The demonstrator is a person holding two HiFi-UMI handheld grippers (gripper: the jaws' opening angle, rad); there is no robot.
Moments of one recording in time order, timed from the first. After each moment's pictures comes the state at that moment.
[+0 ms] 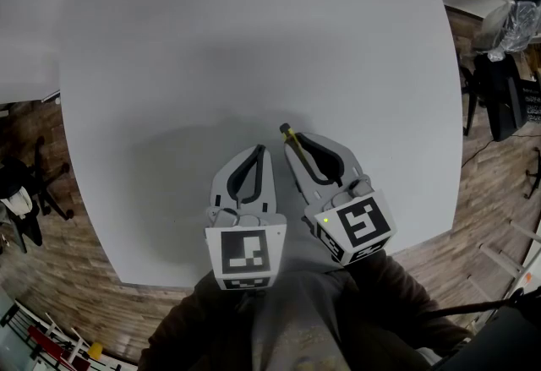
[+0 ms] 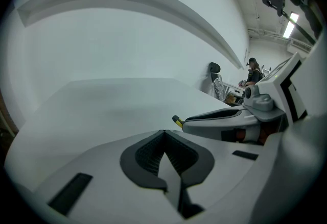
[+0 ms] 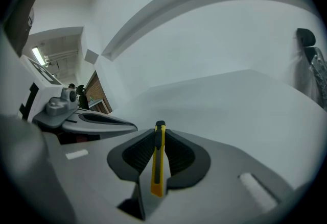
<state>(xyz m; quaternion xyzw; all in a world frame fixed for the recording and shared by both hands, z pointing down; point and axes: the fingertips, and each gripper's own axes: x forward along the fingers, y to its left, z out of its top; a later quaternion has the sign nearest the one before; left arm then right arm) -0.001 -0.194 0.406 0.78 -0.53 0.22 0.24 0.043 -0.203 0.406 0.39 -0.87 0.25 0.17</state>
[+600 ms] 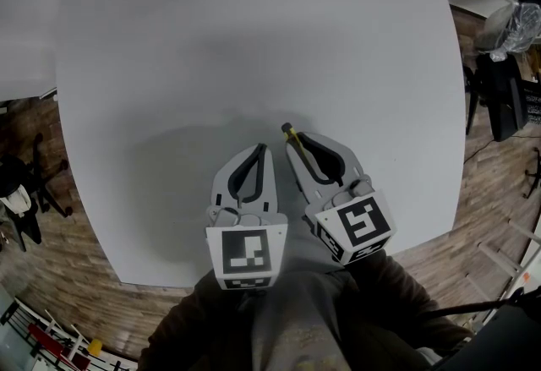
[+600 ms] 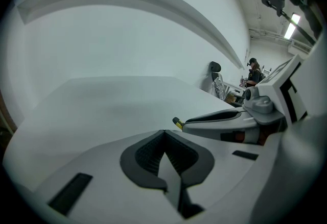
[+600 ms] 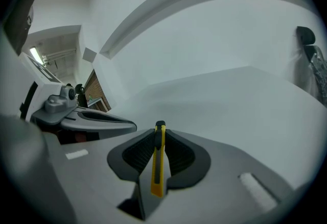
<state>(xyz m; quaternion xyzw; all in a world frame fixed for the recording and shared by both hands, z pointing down) -0.001 -0.195 0.415 0.78 -0.53 0.22 0.25 0.044 -0.203 0.418 0.39 -0.87 0.26 0.18</state>
